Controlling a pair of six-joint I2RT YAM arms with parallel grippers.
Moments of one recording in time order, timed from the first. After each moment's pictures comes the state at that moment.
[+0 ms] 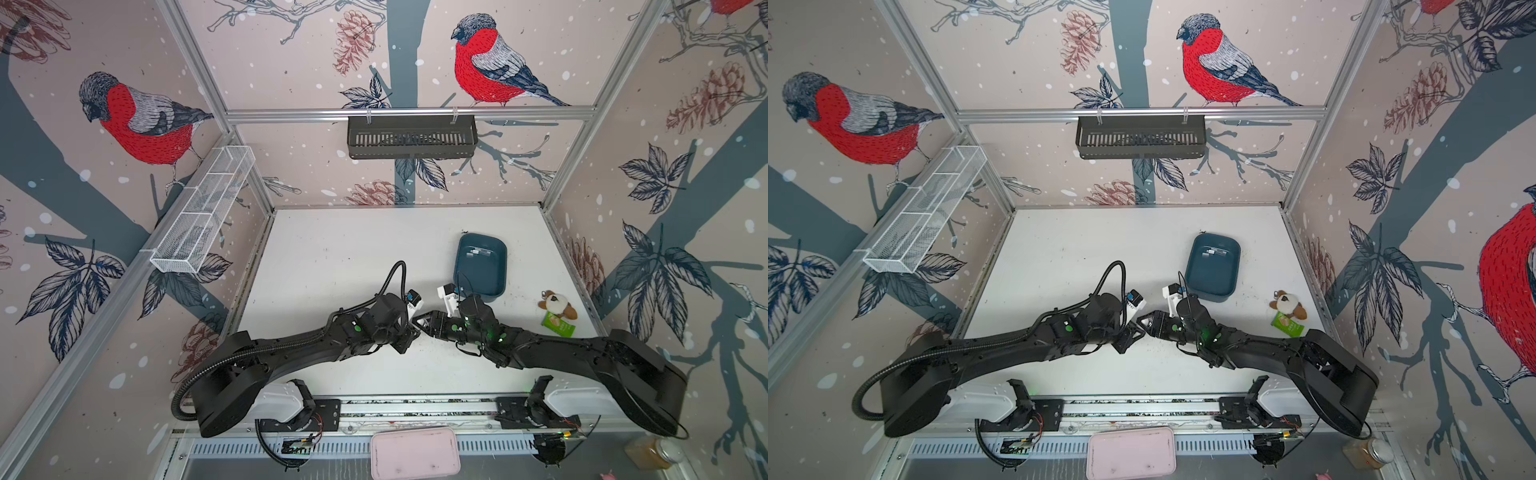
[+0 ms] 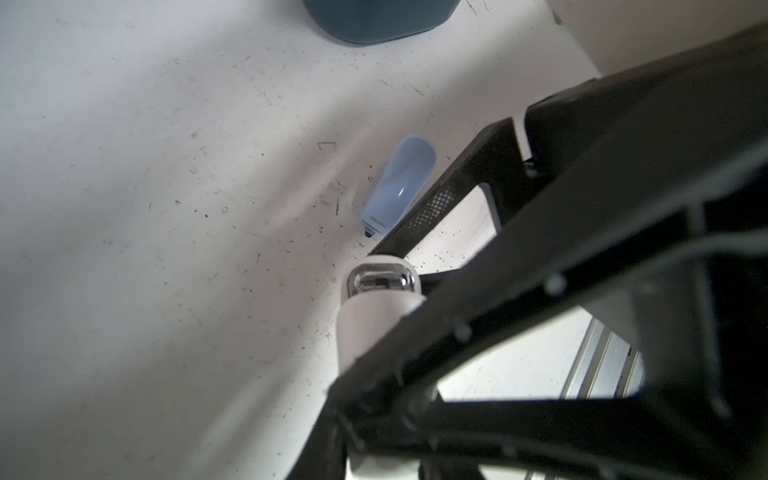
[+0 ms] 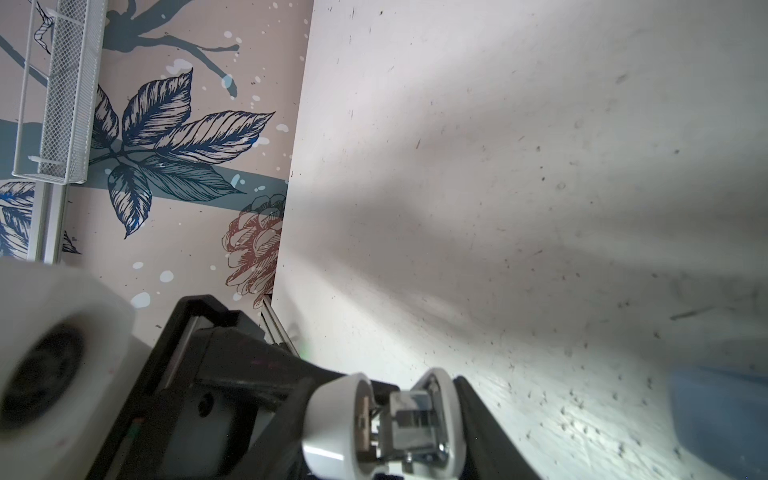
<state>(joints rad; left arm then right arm) -0.95 1.33 0.65 -0.12 0.18 -0.28 0.87 1.30 0.38 0.47 -0.30 1.02</state>
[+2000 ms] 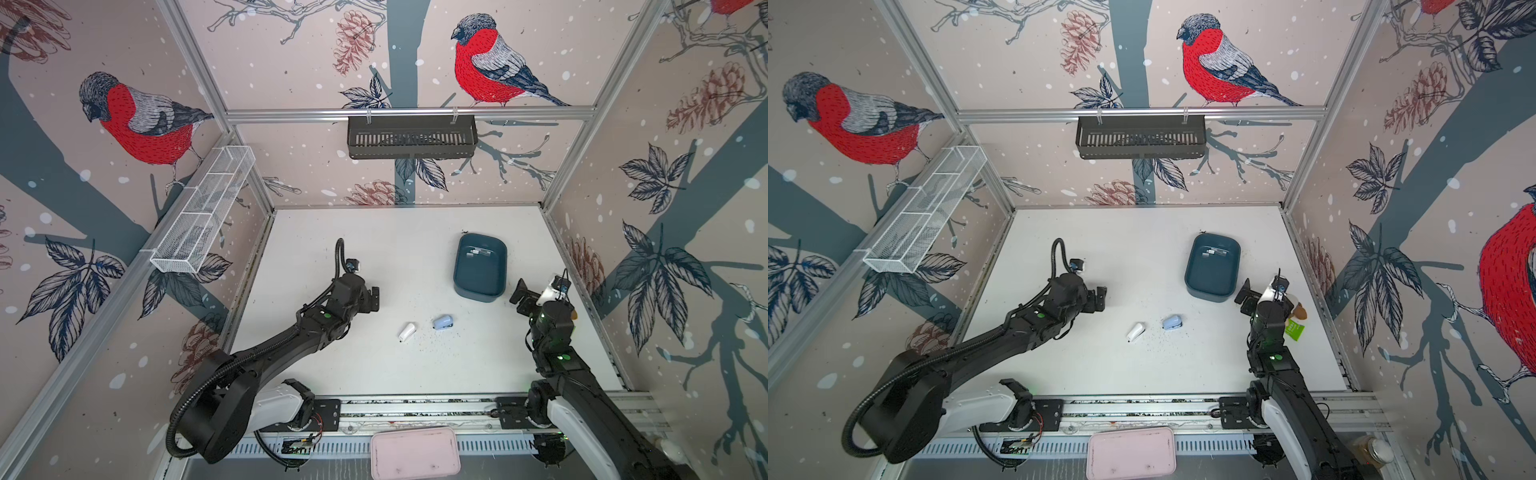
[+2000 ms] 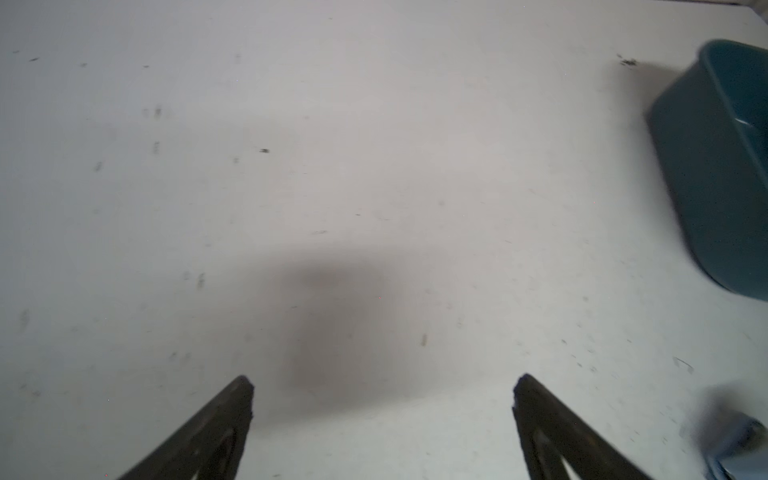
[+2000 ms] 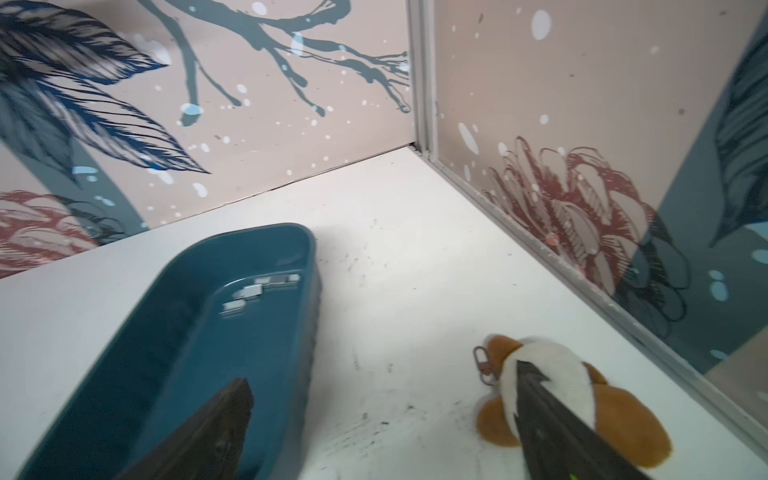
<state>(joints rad) -0.50 1.21 0.53 -0.01 -0.23 -0.38 0.06 0.69 0.11 0.34 0.34 0.23</state>
